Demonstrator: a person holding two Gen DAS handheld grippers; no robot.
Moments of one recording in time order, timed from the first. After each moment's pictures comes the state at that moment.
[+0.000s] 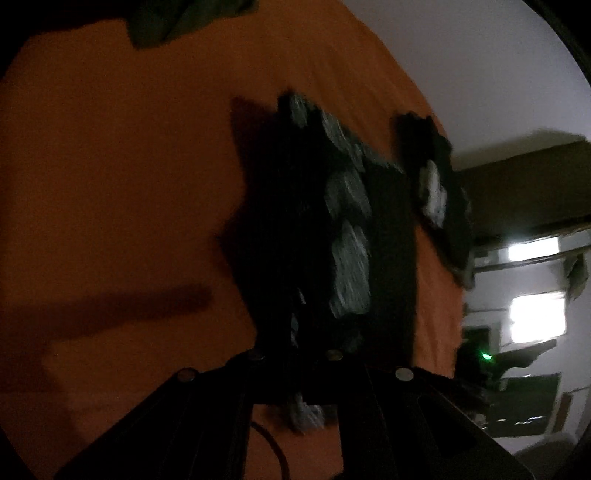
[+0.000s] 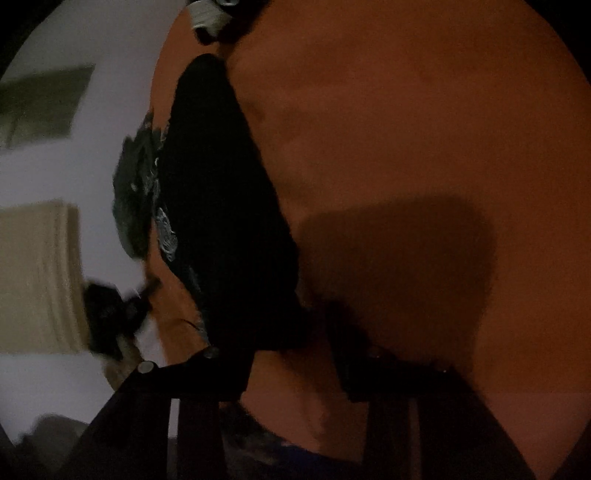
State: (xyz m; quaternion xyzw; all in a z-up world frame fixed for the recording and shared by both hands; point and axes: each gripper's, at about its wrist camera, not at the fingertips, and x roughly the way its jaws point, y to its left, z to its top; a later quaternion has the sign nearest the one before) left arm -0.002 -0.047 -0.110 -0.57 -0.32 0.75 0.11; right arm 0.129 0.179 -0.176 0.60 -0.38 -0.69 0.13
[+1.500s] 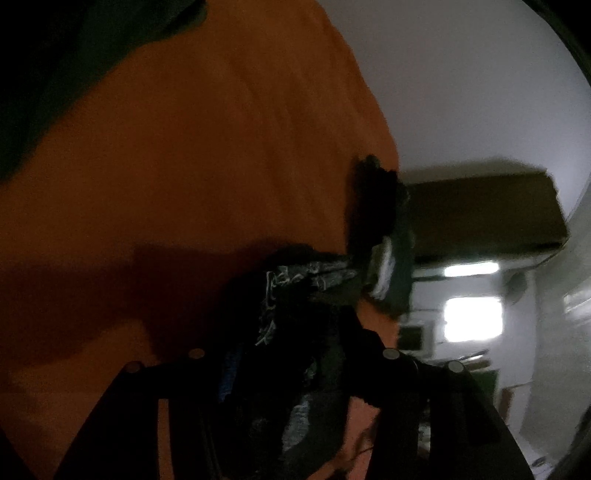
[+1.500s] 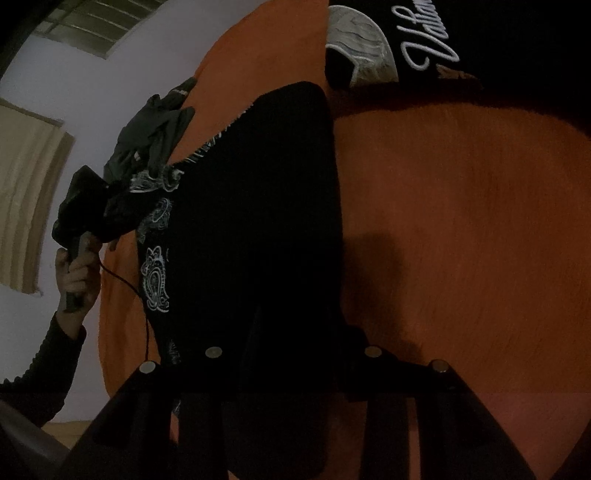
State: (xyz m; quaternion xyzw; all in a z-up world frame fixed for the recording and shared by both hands) left arm -0.147 -0.078 -0.135 -0.53 -0.44 0.69 0.23; right arm 0.001 0.127 -0.163 0.57 -0.24 -0.76 0.19
